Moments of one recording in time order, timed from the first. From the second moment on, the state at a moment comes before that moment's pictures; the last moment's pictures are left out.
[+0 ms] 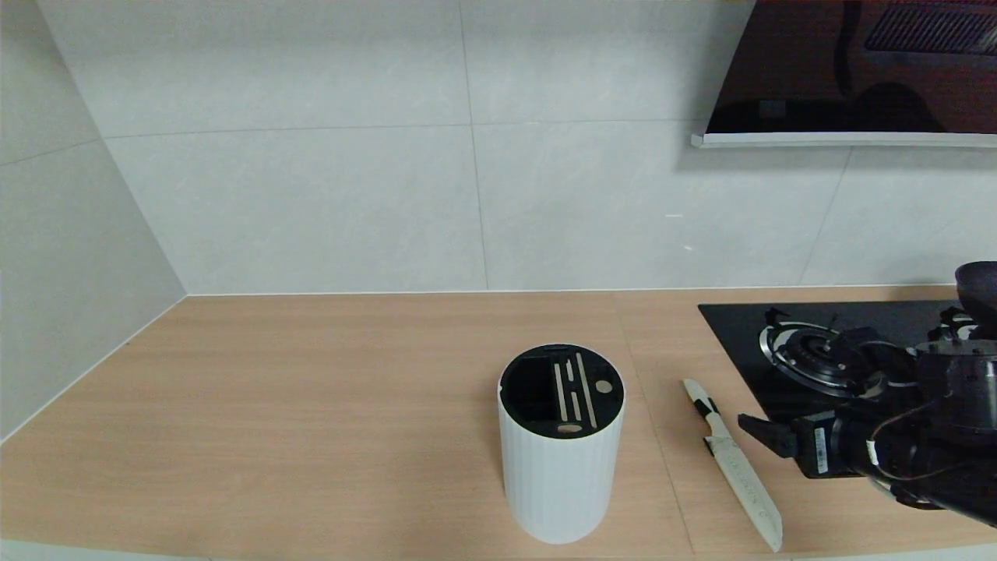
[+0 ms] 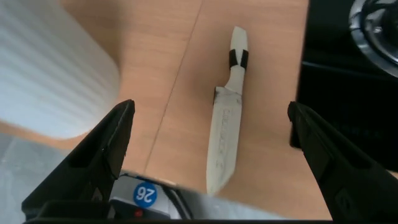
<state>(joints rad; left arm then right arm) -0.01 0.00 0.00 0.00 -0.02 0.01 0.25 1.62 -0.36 -0.77 0.01 0.02</state>
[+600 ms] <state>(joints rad) -0.01 0.00 0.00 0.00 -0.02 0.01 0.25 1.93 -0.43 -0.93 -0.08 0.02</state>
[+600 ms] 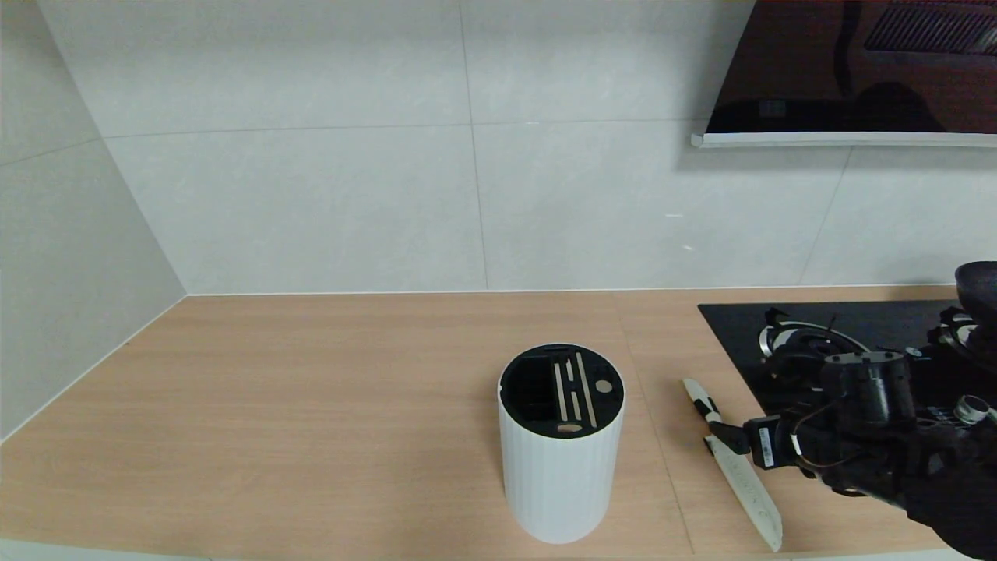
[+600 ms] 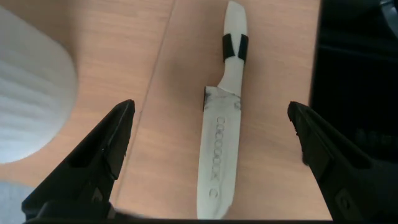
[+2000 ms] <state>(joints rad) -0.01 0.00 0.00 0.00 -0.02 0.01 0.26 2.30 -0.42 -1.26 -0.15 0.03</state>
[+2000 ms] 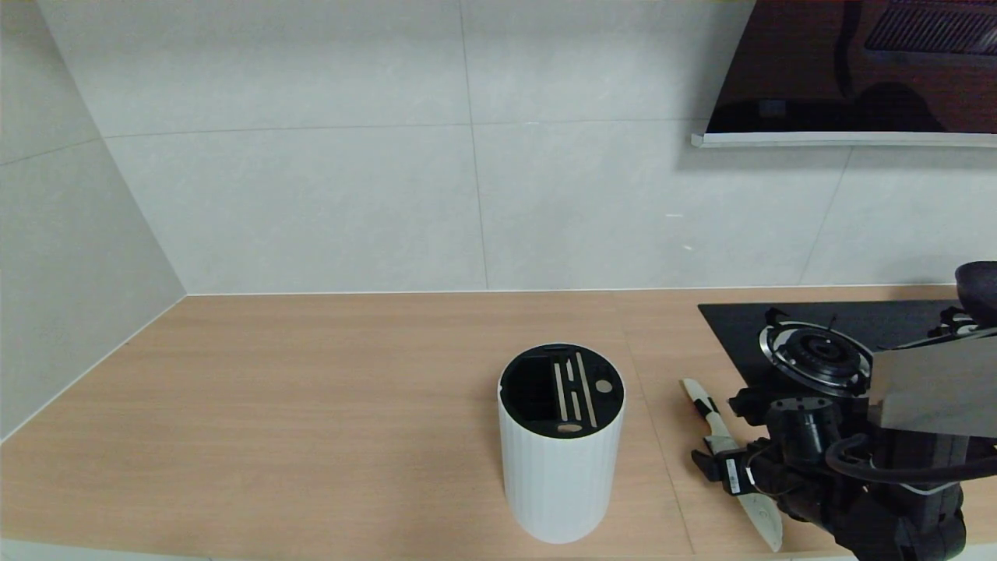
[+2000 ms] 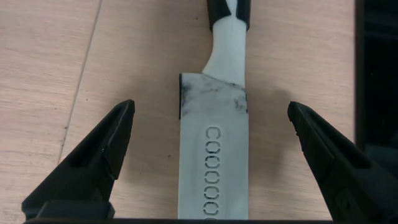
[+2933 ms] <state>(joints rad) -0.01 0.00 0.00 0.00 -0.02 0.01 0.26 2.33 -0.43 -1.30 -0.17 0.03</state>
